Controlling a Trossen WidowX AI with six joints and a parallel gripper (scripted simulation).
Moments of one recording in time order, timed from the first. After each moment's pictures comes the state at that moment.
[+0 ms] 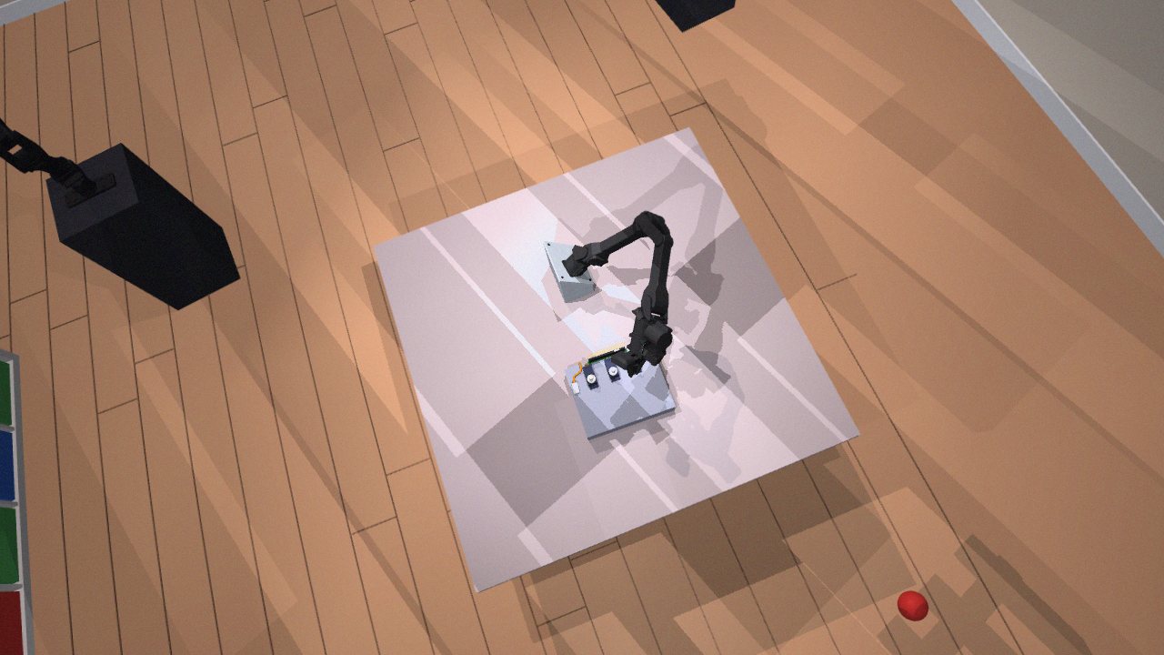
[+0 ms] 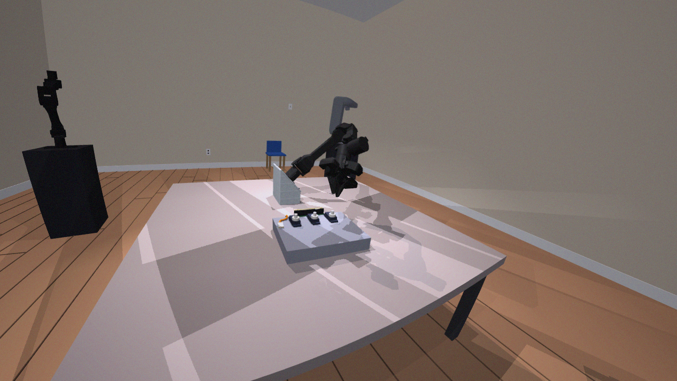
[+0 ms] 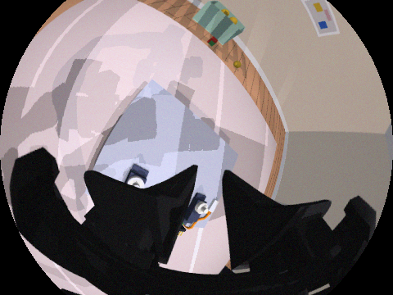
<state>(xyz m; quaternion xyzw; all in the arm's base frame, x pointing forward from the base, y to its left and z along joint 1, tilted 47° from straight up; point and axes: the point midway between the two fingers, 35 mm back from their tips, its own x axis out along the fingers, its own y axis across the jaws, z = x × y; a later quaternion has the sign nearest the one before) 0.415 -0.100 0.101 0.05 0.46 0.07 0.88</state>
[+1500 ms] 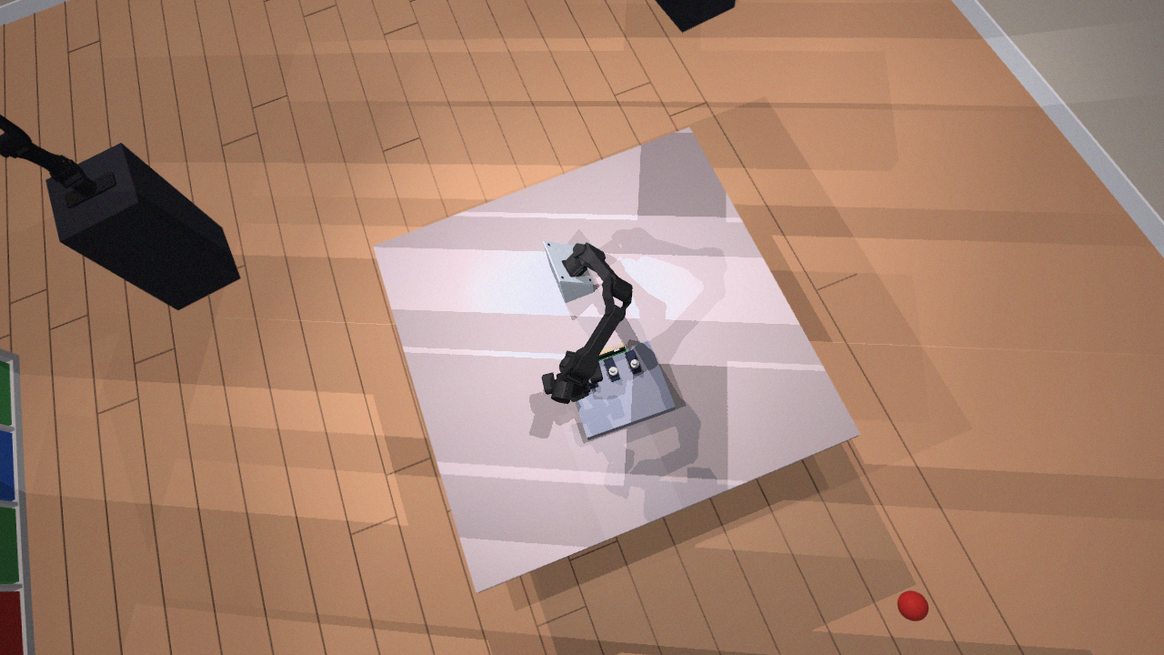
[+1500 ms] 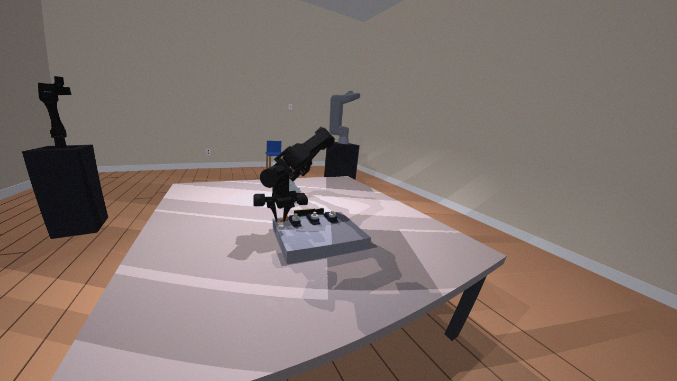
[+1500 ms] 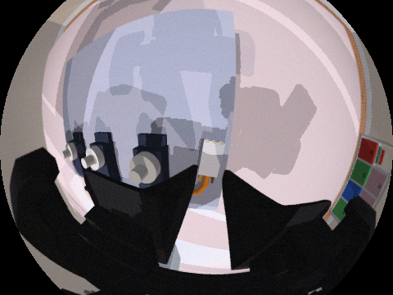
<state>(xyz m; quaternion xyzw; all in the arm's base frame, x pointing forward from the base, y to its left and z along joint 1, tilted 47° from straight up) 0.354 -0.146 -0.109 0.38 0.63 0.17 0.66</state>
